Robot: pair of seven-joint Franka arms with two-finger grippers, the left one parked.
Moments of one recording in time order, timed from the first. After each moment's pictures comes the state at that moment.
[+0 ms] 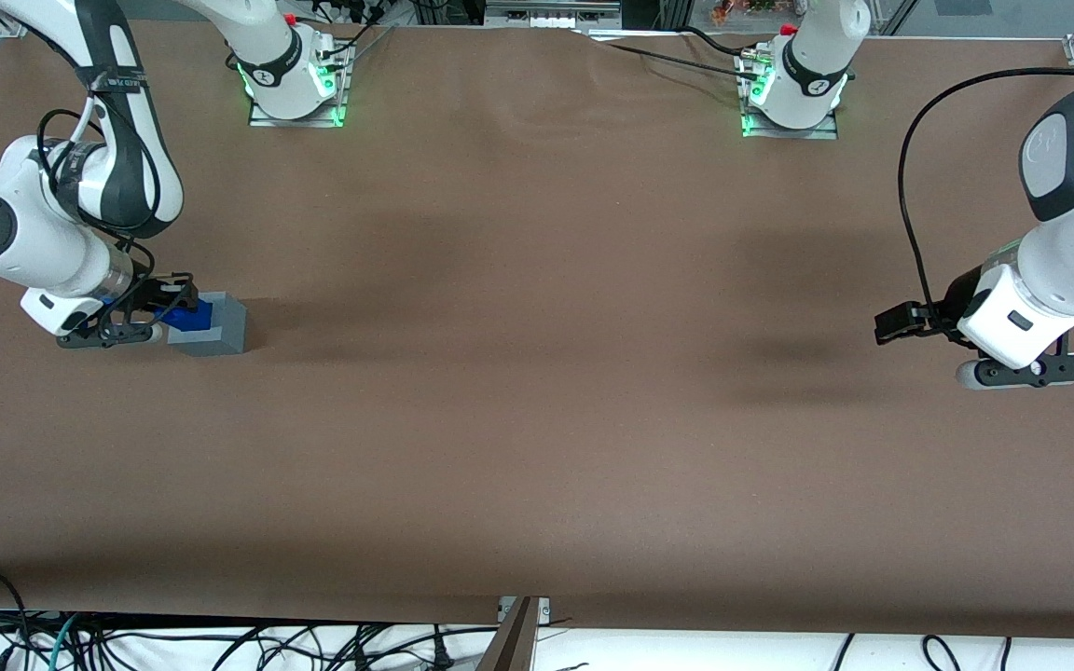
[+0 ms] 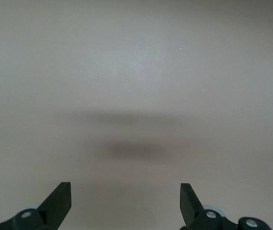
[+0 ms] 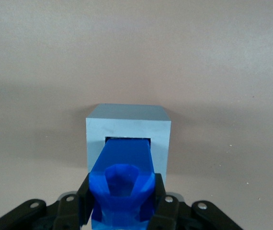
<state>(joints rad) 0.44 0.24 -0.54 -2.12 0.07 2.22 -0.26</state>
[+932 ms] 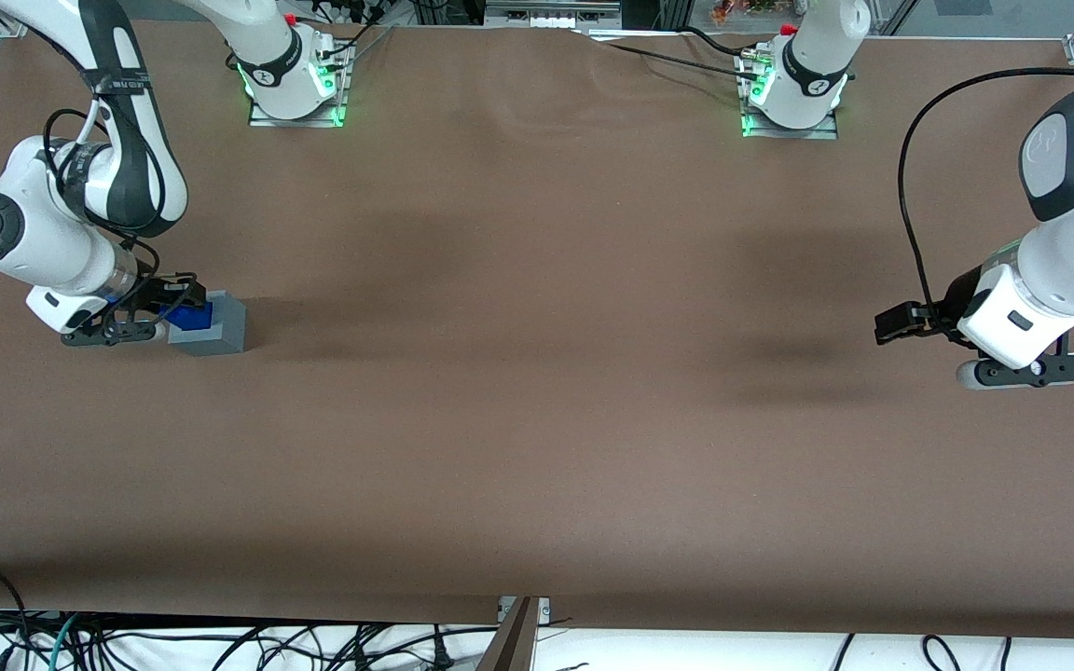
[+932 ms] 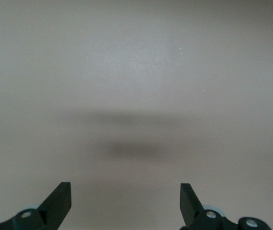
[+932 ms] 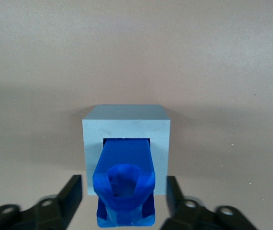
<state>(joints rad) 0.44 0.24 -0.54 -2.14 0.07 2.25 -0.25</state>
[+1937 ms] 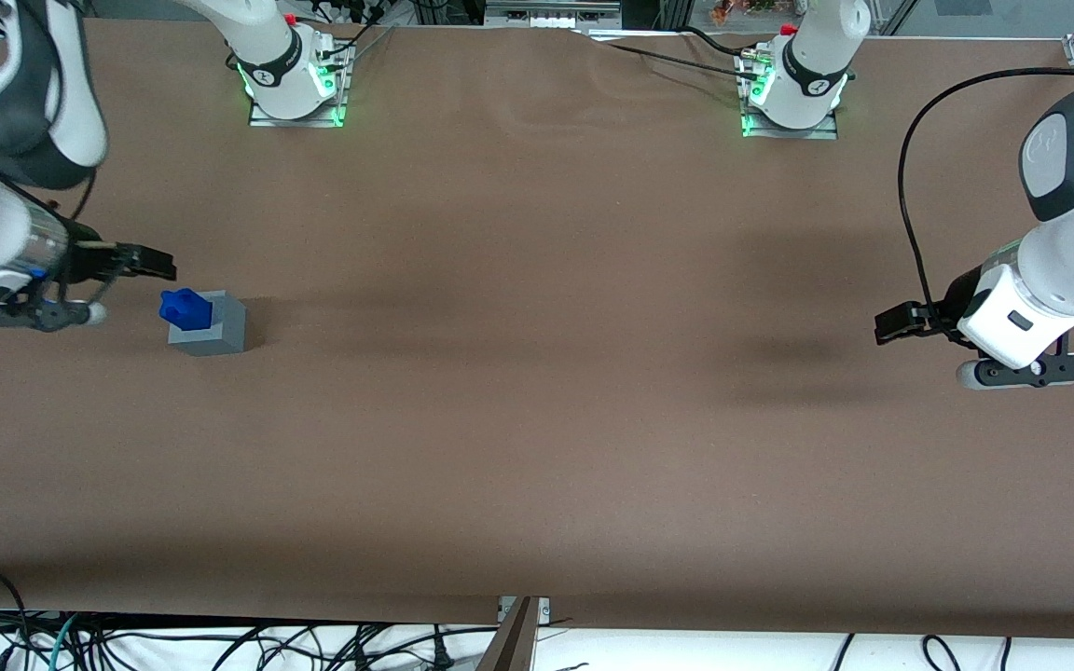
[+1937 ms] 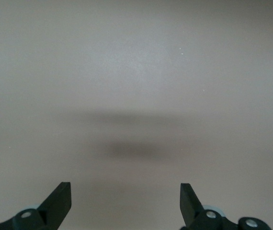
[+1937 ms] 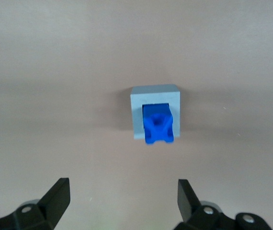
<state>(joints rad) 0.46 0.14 -0.53 -1.73 0.07 1.65 -0.12</state>
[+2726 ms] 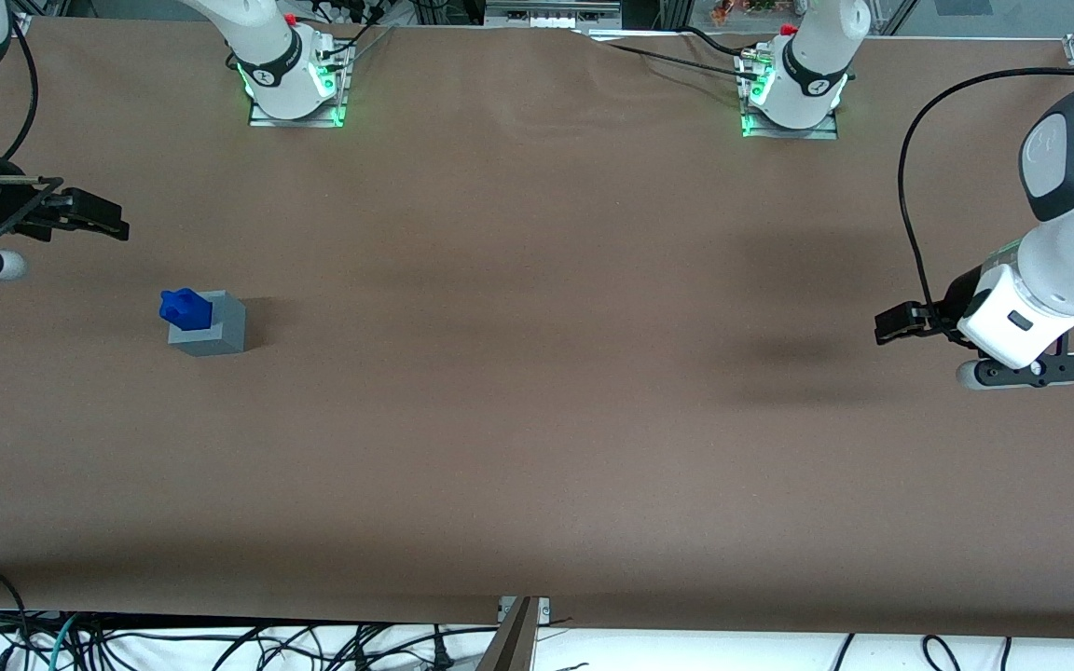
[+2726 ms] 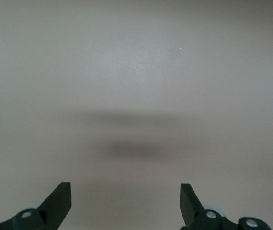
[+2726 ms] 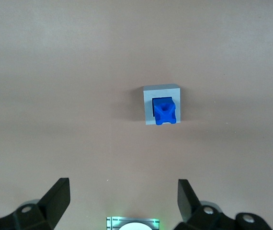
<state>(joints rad) 0.25 0.12 -0.27 -1.52 0.04 1.47 -0.03</state>
